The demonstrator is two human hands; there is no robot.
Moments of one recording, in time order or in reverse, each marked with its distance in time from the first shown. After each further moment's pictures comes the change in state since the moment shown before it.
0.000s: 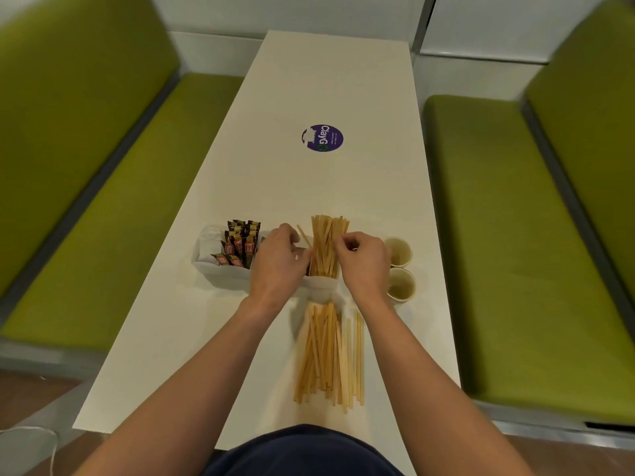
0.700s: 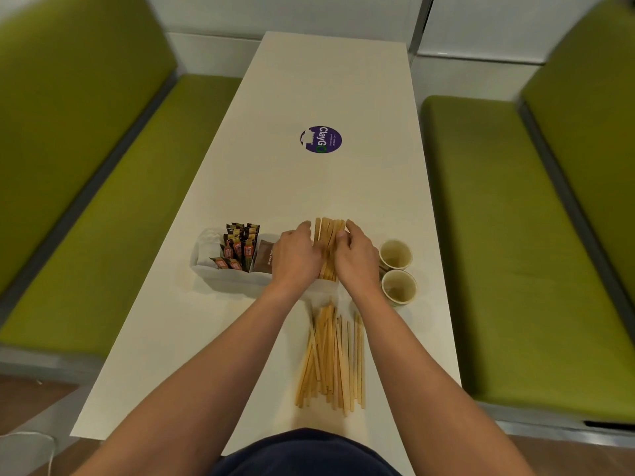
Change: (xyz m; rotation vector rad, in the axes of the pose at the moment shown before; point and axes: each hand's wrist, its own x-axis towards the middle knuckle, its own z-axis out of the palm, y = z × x) left_hand 0.024 0.017 0.025 0.037 -0.114 -0.039; right_hand 0.011 -0.004 0.012 0.000 -0.150 0.093
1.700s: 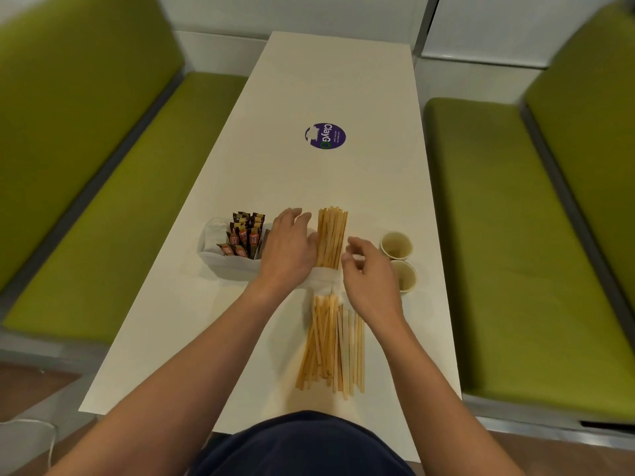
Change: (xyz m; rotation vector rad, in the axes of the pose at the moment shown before) left_hand -0.023 -0.011 -0.026 0.144 0.023 0.198; right_hand -0.073 0.000 -0.035 -0.054 -0.004 -0.114
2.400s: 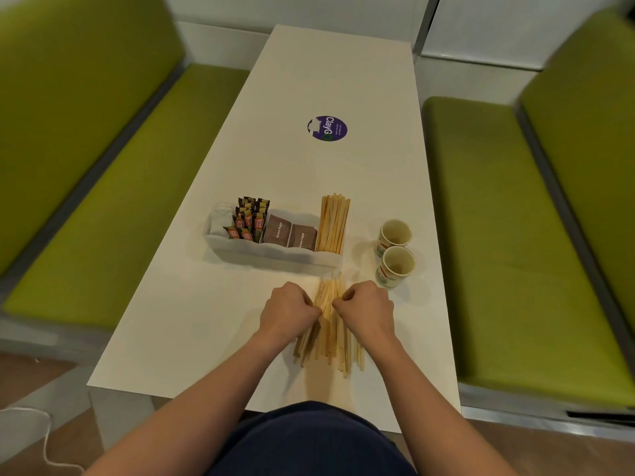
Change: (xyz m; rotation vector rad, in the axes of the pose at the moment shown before) left_hand -0.104 -0.012 0.030 -0.132 -0.343 -0.419; right_hand -0.036 0.050 0.032 -0.376 -0.162 0.261
